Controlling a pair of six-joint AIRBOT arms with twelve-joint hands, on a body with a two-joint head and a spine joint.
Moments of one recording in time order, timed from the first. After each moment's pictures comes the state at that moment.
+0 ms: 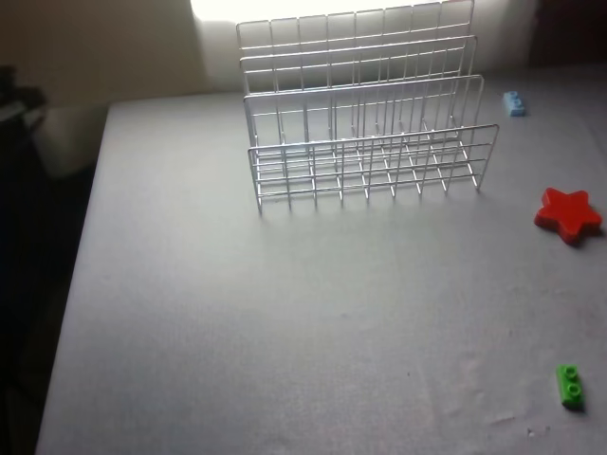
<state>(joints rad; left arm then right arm) 0.65 -0.99 1.32 -0.41 -1.52 -0.58 -0.40 -0.57 1.03 -1.75 0.42 0.58</state>
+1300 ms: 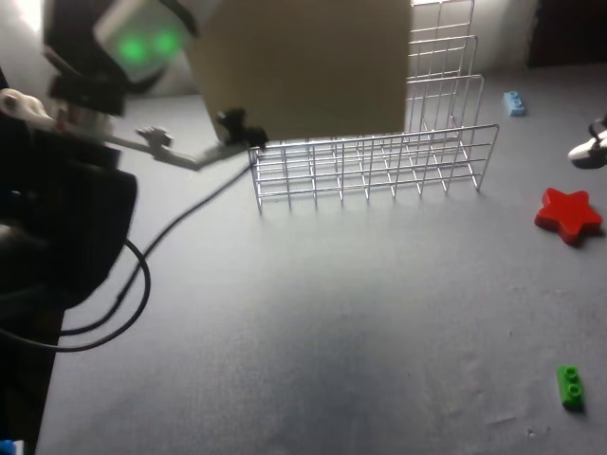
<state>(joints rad) 0.54 -1.40 1.56 -0.29 -1.44 -0.61 -0.33 -0.64 0.97 -1.63 0.10 0.60</state>
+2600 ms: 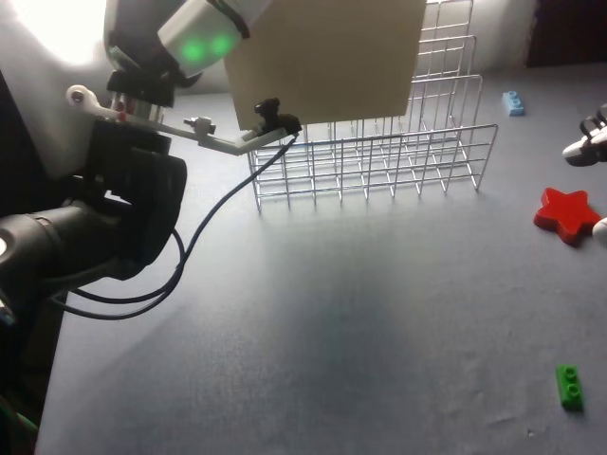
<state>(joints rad) 0.51 -1.63 1.90 -0.30 -1.42 -0.66 -0.33 -0.67 0.97 -1.62 0.03 0.59</state>
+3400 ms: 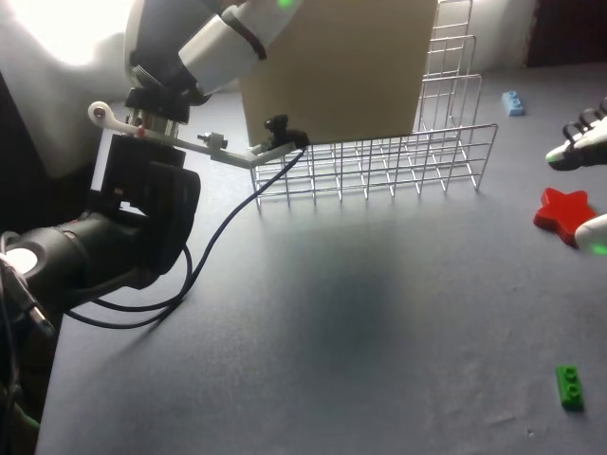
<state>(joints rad) 0.54 -1.71 2.00 -0.33 -1.41 -0.67 -0.33 -0.70 0.97 -1.62 0.02 0.59</state>
